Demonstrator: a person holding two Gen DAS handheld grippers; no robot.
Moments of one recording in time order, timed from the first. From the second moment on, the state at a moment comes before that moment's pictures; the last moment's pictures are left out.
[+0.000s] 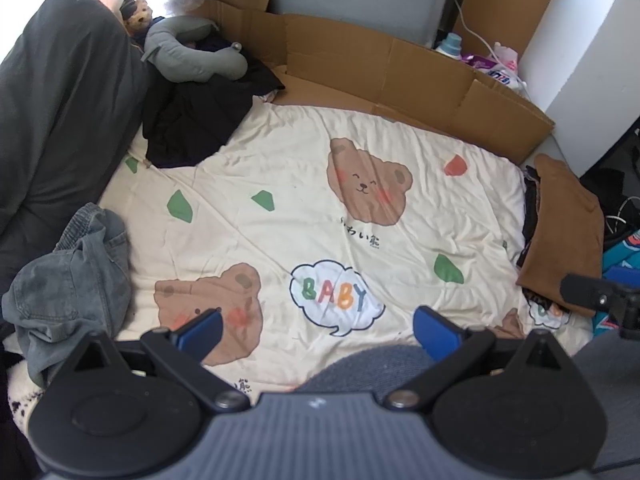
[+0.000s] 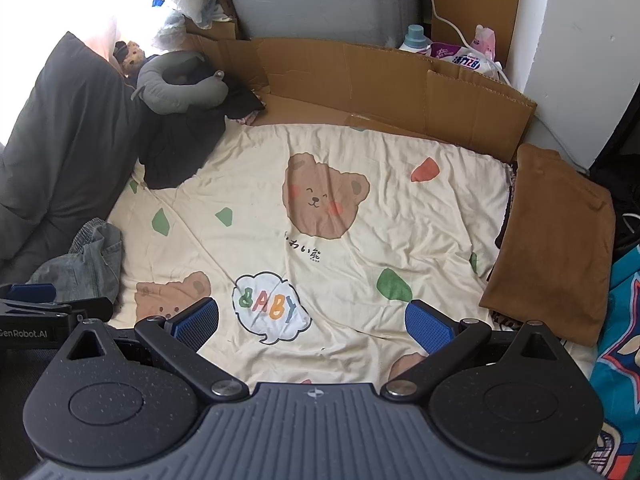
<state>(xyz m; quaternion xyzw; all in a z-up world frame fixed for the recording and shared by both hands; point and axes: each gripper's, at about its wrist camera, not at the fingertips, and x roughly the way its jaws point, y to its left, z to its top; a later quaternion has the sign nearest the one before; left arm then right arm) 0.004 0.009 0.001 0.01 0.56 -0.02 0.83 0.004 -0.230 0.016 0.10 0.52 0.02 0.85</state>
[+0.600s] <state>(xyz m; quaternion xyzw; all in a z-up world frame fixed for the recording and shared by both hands) 0.007 0.036 0.014 -0.03 0.54 -0.02 0.84 0.009 -0.234 0.022 0.10 0.53 -0.01 0.84</state>
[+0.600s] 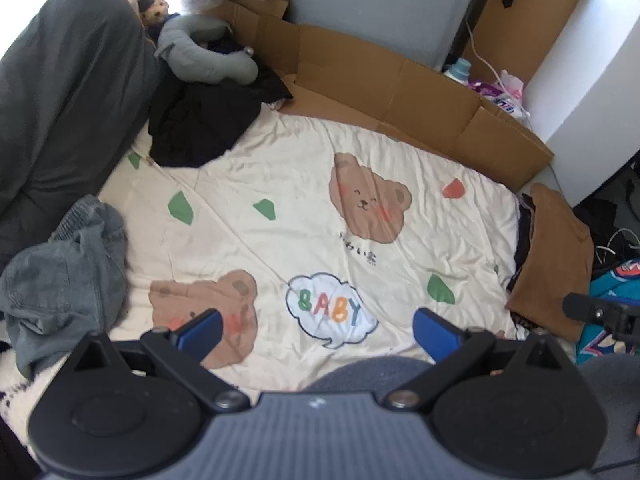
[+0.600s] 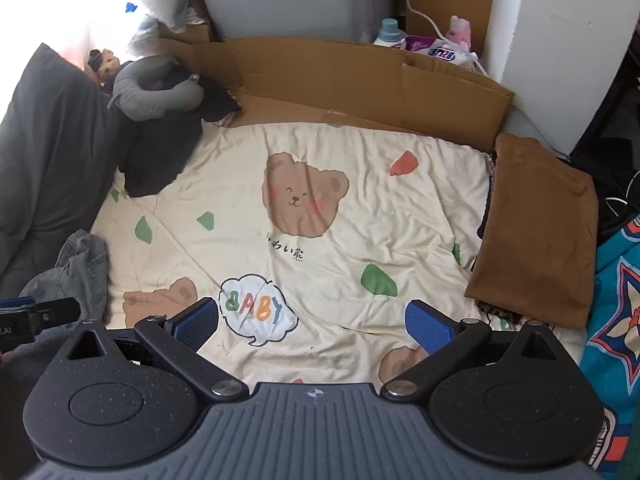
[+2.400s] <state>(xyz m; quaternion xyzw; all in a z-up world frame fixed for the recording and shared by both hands) 0.007 0.293 -0.030 -0.15 0.48 0.14 0.85 0.075 -0.162 0.005 0.08 0.41 0.04 0.91</state>
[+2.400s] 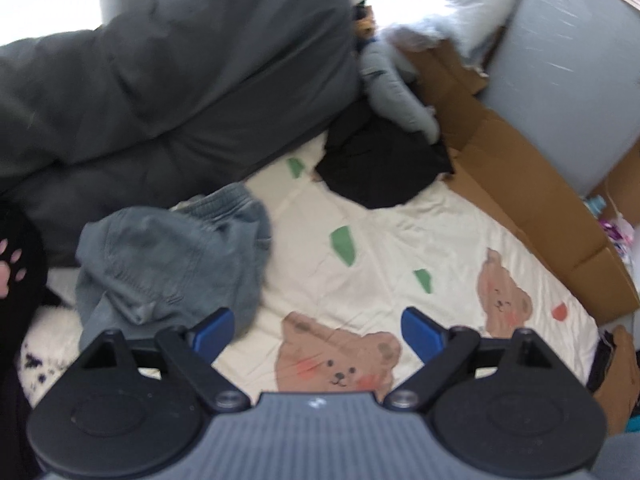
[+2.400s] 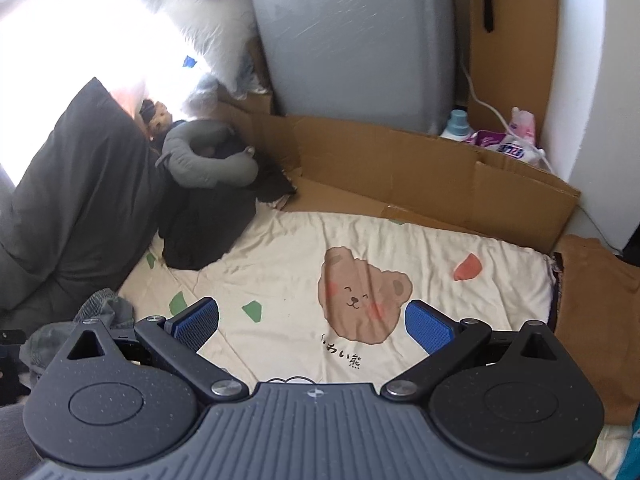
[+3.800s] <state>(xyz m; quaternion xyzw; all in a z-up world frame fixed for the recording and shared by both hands) -0.036 0.480 -0.205 -0.15 0.53 0.28 0.79 0.160 -0.006 -0.248 0.13 0.53 0.23 0.80</state>
